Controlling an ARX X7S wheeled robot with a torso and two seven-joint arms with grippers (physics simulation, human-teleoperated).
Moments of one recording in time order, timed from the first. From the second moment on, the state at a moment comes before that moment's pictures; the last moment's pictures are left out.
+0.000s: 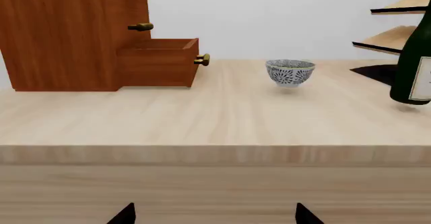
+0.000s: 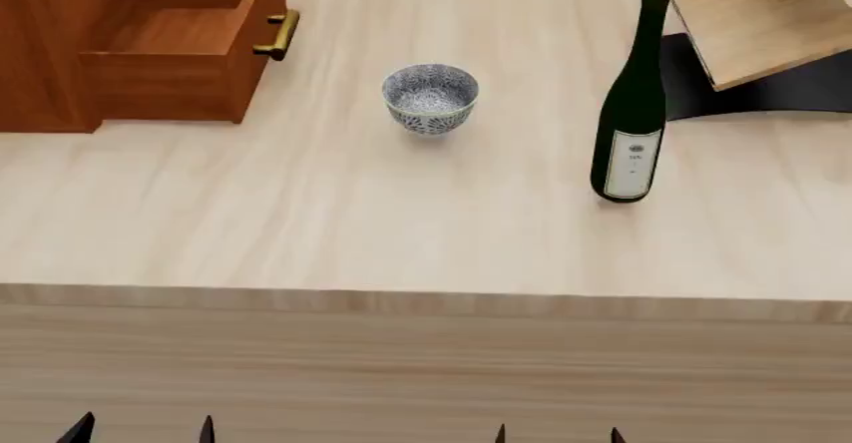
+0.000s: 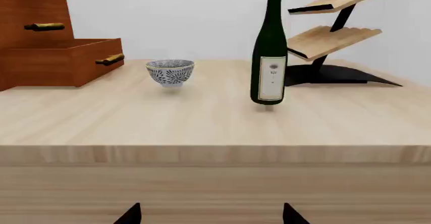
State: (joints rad) left arm 0.00 0.00 0.00 0.00 0.00 0.00 0.00; right arm 0.00 0.00 0.00 0.00 0.00 0.00 0.00
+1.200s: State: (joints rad) left arm 0.03 -0.10 0.11 0.09 -0.08 -0.04 -0.13; right arm -0.03 0.10 -0.12 -0.10 0.05 0.04 0.16
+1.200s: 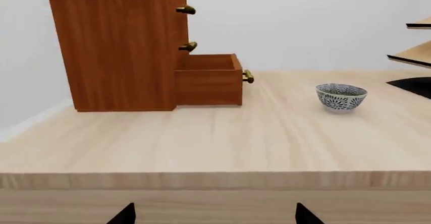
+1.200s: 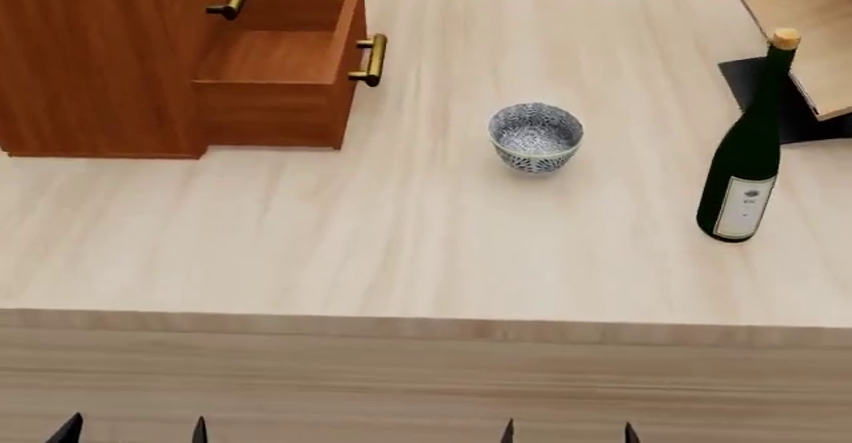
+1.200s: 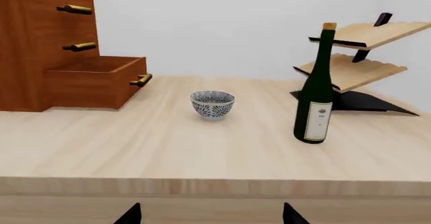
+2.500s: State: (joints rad) left arm 0.08 -0.22 0.15 0.54 -0.19 -0.34 -0.20; right arm 0.10 0.16 -0.21 -0.39 0.05 0.30 0.23
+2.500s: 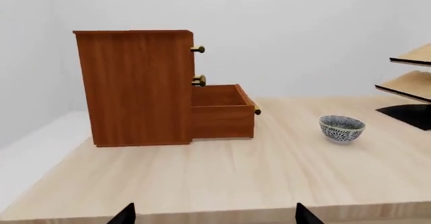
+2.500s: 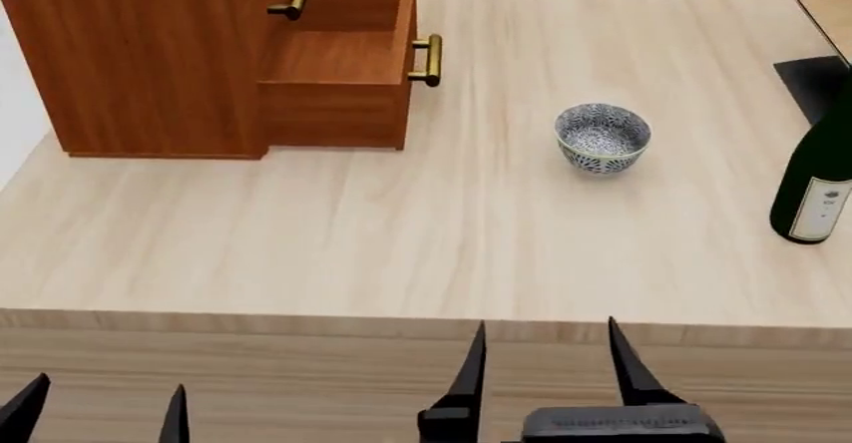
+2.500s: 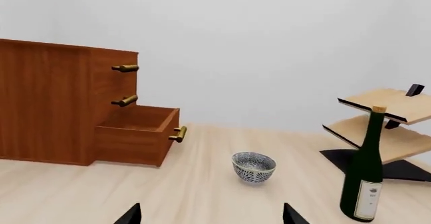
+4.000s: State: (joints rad) left arm 0.27 -0.30 0.09 0.75 -0.21 -0.26 -0.28; right arm 0.33 0.17 -0.25 -0.34 0.08 0.48 0.30
